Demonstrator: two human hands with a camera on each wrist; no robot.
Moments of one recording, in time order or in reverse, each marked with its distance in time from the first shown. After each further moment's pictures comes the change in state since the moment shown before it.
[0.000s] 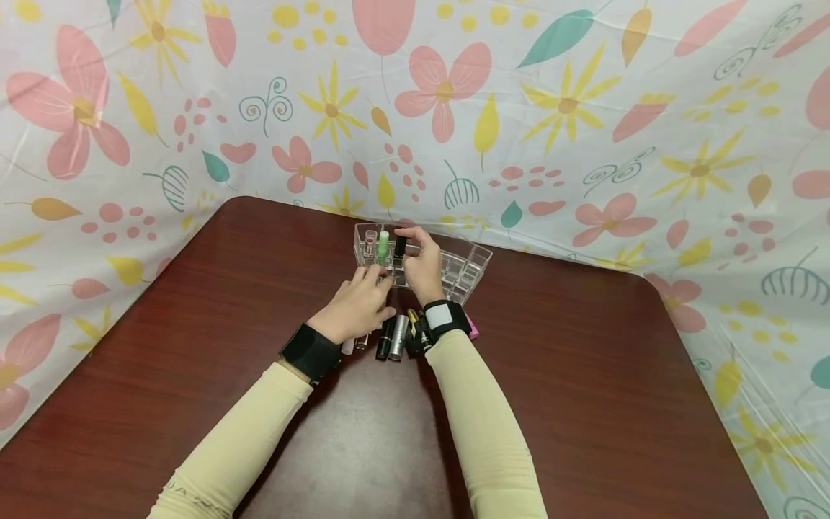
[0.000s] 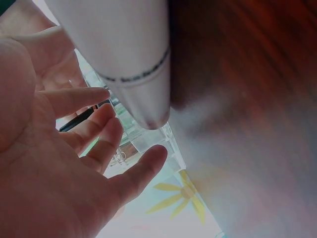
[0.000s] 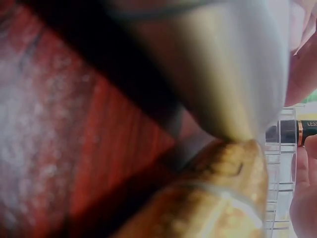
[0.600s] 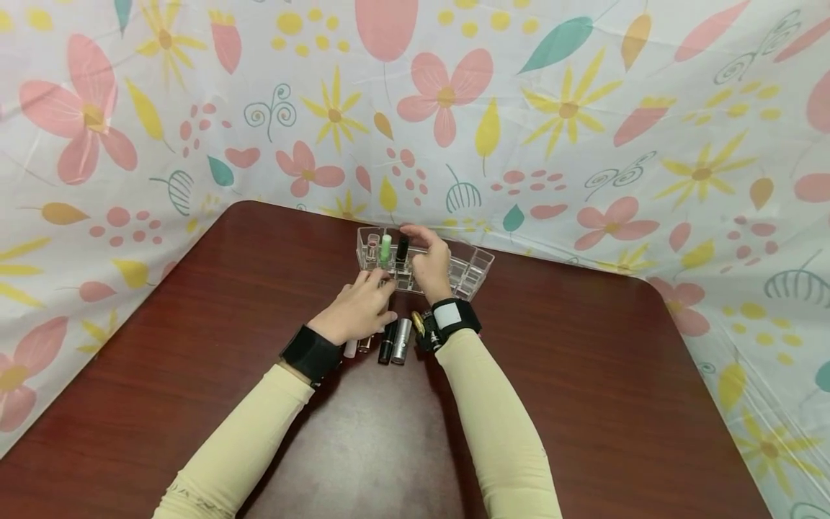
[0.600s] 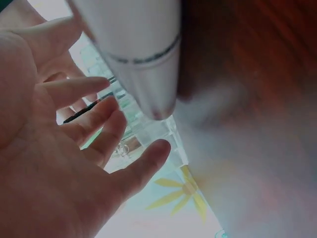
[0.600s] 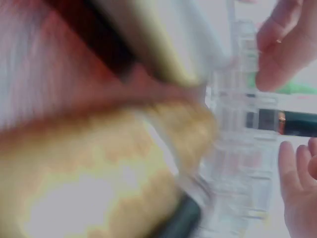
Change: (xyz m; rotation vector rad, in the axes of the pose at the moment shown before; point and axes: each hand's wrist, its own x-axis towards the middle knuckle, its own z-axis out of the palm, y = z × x) left_hand 0.000 -0.004 -0.003 -0.042 -0.030 0.023; right_hand 0.005 -0.010 -0.012 -0.046 -0.004 -0.033
